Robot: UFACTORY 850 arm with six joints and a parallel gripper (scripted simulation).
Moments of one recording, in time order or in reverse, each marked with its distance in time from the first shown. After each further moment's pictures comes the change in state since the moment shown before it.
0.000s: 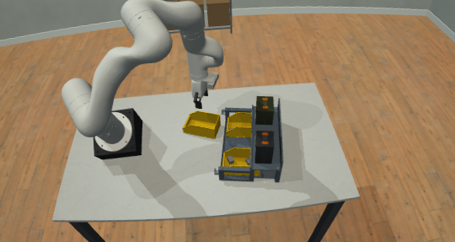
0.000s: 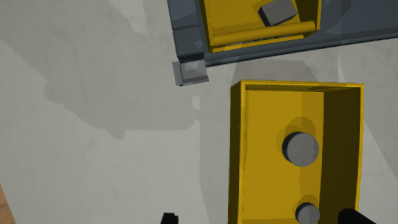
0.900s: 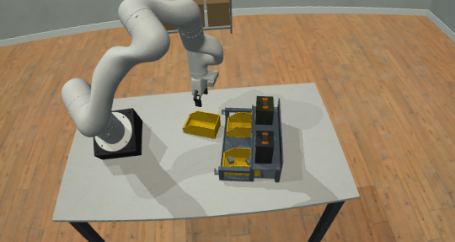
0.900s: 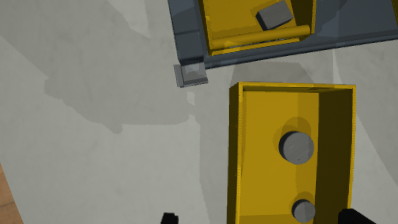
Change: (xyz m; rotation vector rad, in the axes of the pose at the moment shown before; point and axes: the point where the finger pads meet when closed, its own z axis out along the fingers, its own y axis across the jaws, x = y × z) arm 0.000 0.000 -0.013 0.000 0.001 0.000
